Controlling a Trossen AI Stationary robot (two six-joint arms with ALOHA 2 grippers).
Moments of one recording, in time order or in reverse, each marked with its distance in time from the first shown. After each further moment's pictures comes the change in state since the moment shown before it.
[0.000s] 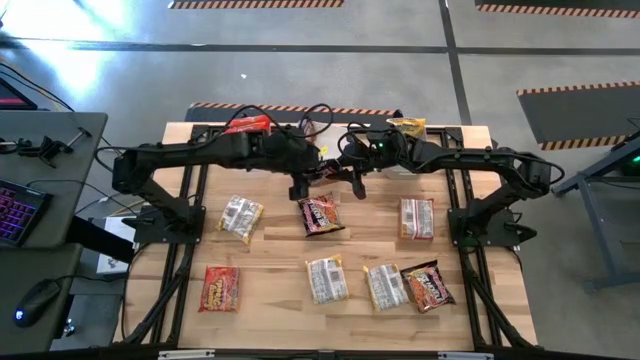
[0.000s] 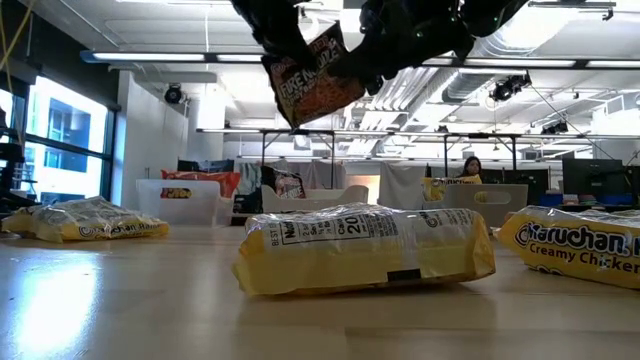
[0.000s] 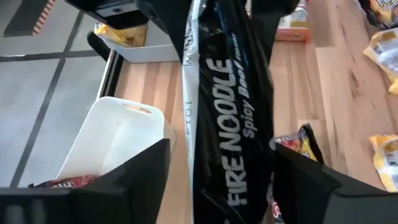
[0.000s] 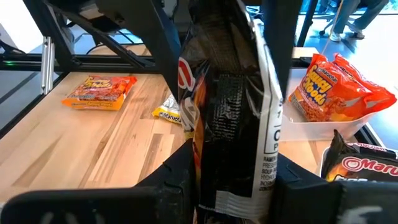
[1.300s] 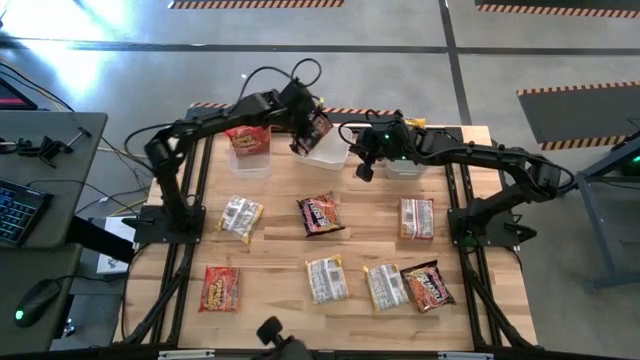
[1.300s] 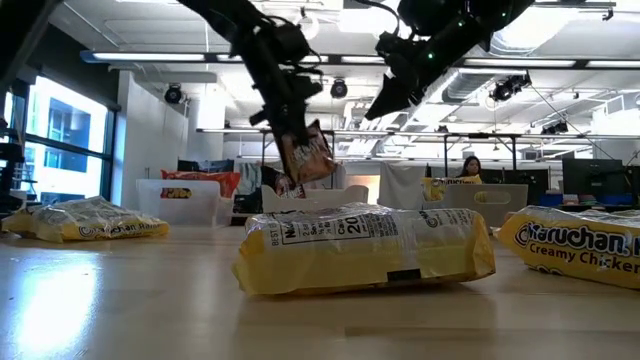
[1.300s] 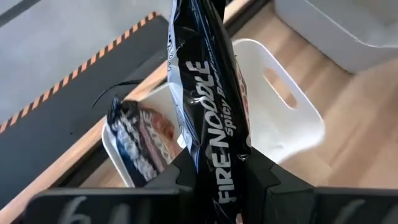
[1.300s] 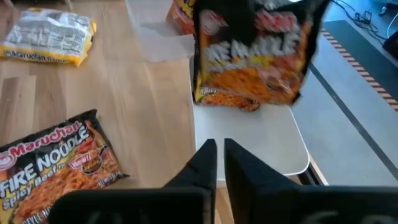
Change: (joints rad) left arm 0.402 0.313 0.179 -0.022 0.064 -0.390; right arm -0.092 -0.074 0.001 -0.283 0.421 -0.026
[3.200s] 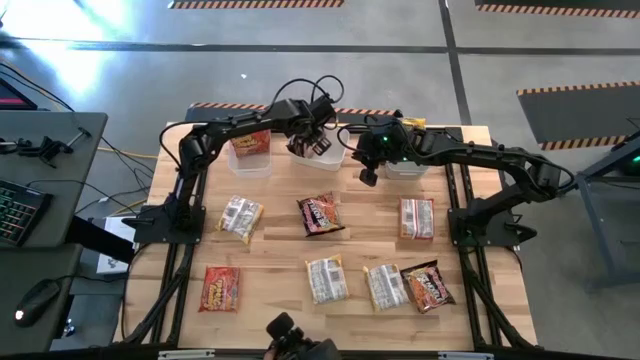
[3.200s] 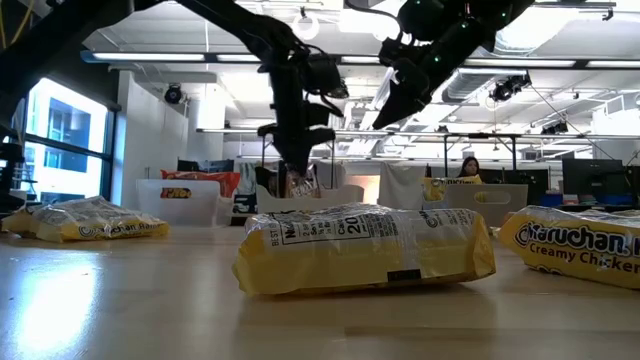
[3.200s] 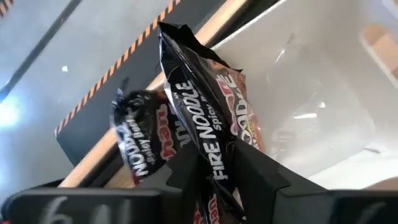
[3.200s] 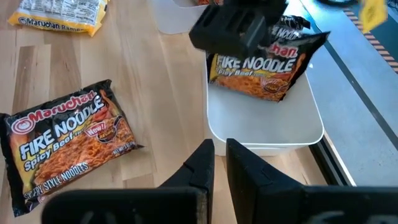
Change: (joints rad) left arm -0.066 0.236 0.205 -0.207 -0.308 0.015; right arm 0.001 0.001 -0.001 -0.096 -0.040 -0.019
